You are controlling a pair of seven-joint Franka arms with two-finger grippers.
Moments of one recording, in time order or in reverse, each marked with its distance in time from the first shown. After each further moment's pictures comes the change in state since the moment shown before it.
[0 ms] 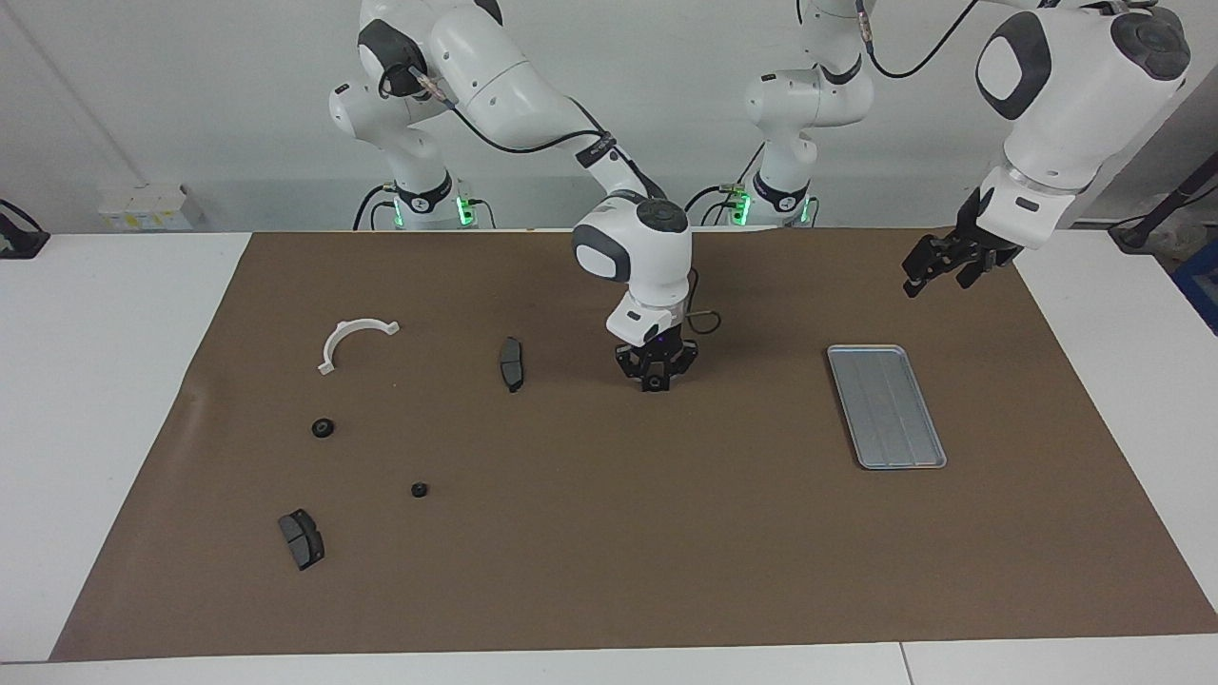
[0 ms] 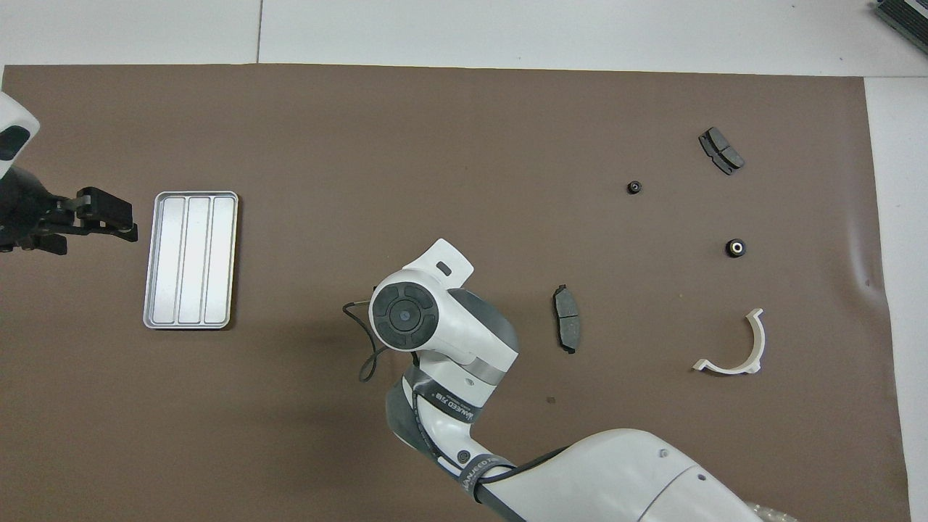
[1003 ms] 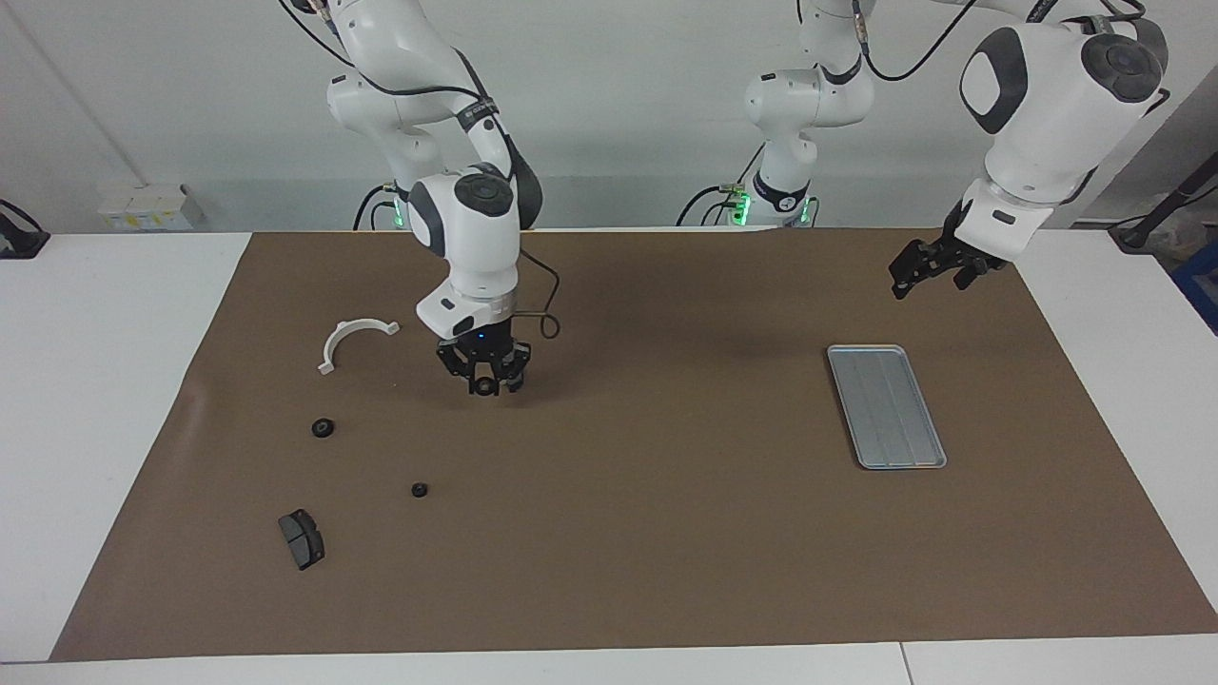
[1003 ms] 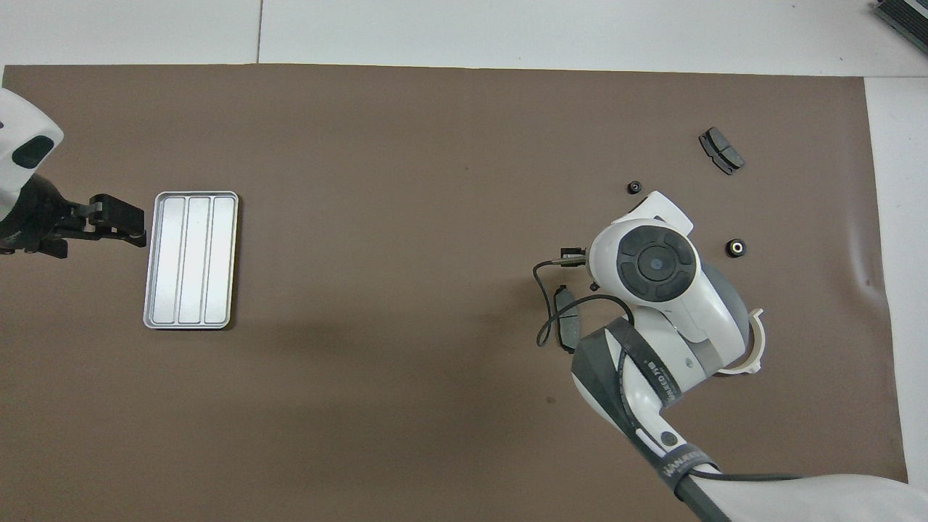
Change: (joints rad) left arm -0.017 0.000 -0.002 -0.016 0.040 0.003 0.003; right arm -0.410 -0.404 -0.016 -0.413 -0.009 -0.020 -0.368
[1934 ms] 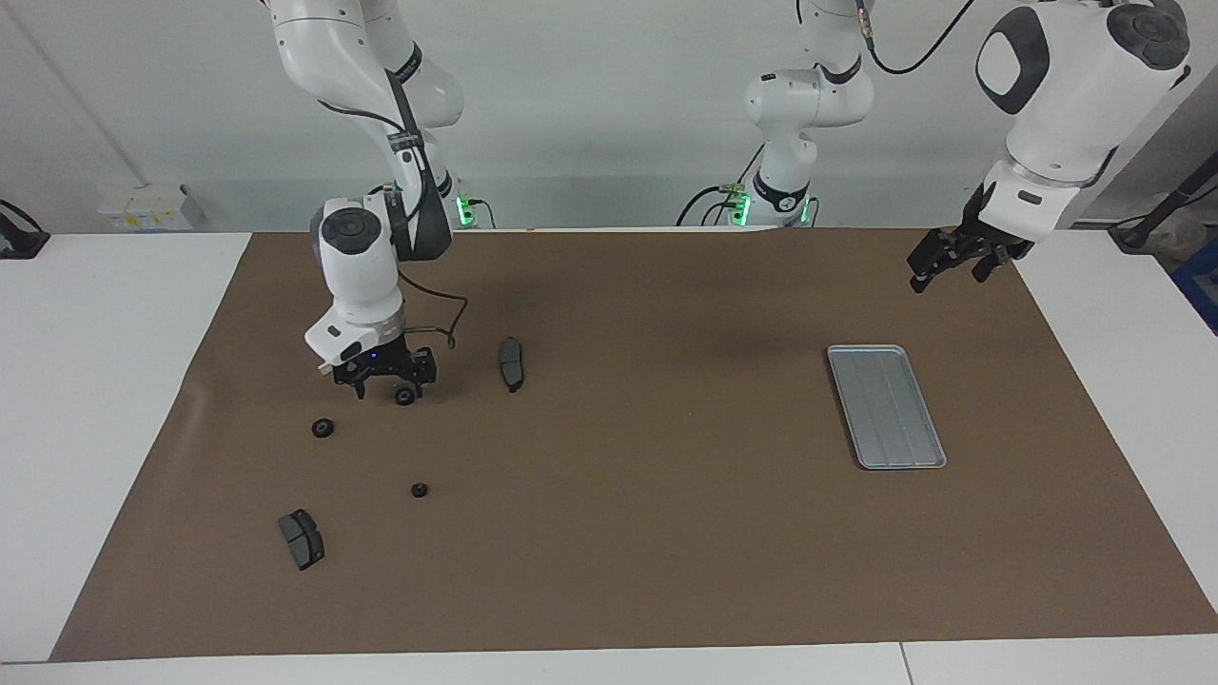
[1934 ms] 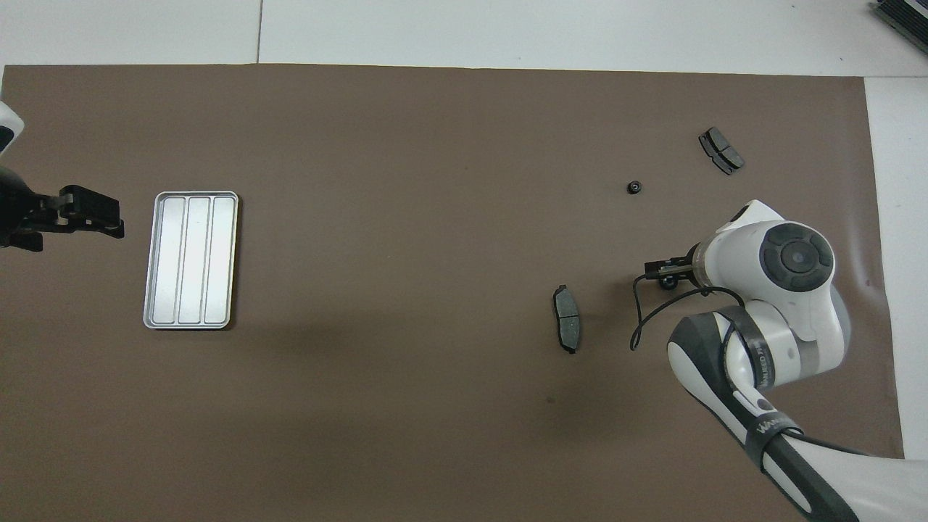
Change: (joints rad) left arm 0.003 -0.017 0.018 0.023 0.000 0.006 0.000; right arm -0.252 -0.031 0.003 -0.114 0.081 0.067 -0.331
